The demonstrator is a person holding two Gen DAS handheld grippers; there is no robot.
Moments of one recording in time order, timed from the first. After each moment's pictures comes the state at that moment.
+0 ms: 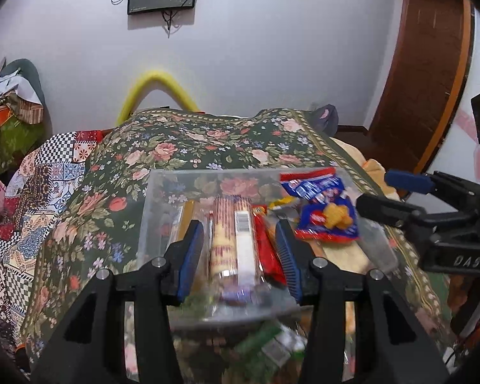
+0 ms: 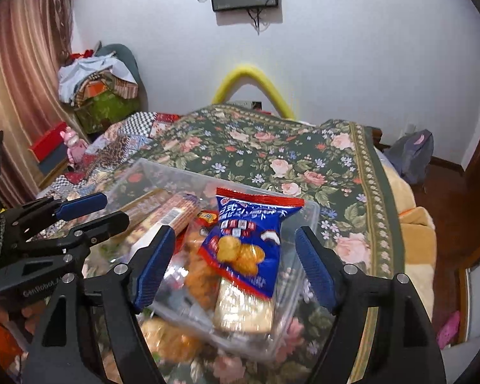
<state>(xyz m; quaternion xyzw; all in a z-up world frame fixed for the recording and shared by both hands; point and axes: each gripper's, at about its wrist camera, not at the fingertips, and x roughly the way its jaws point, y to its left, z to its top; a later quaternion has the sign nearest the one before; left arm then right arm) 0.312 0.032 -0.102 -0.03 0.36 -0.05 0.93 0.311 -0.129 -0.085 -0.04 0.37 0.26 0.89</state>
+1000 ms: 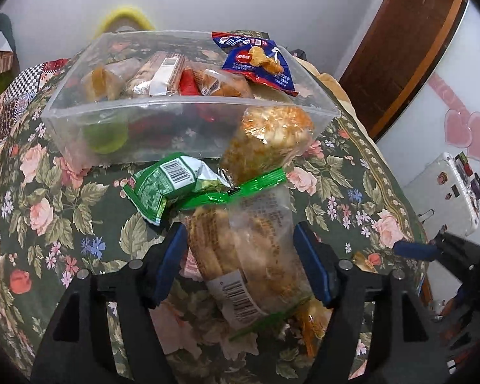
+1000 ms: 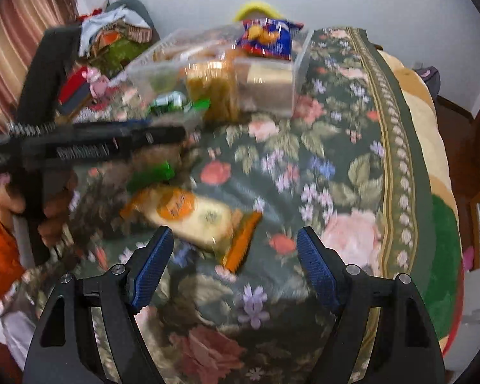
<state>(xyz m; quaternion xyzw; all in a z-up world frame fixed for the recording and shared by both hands) 0.224 -0.021 -0.183 -0.08 0.47 -0.12 0.87 0.162 -0.182 -0.173 -0.04 0.49 0.27 0.83</state>
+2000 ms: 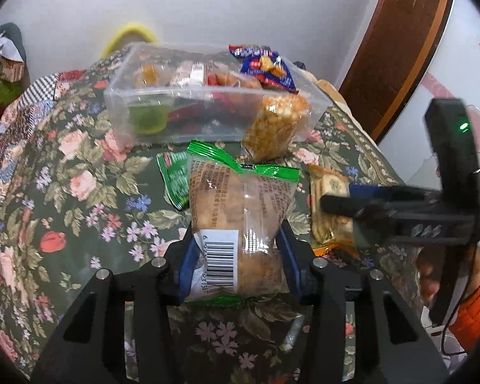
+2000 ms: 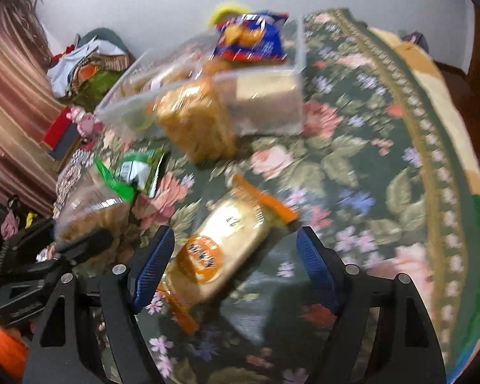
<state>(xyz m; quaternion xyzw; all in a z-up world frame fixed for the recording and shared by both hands) 0.160 0.010 -0.168 -0.06 0.43 -0.11 0.89 0.207 -0.152 -0.188 0.07 0.49 0.24 0.83</state>
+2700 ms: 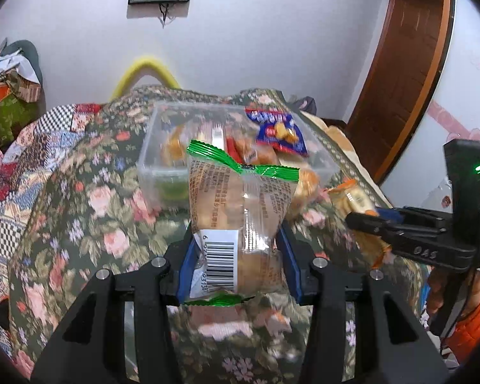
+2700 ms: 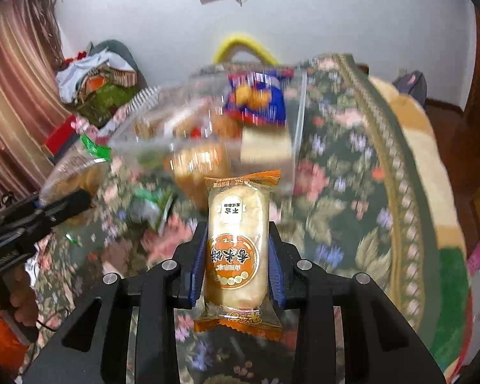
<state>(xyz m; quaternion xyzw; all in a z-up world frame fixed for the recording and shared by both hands) 0.180 0.027 -0.115 -0.06 0.37 -0.08 0.93 0.211 -0.163 -0.139 0.04 0.42 0.24 0.88</state>
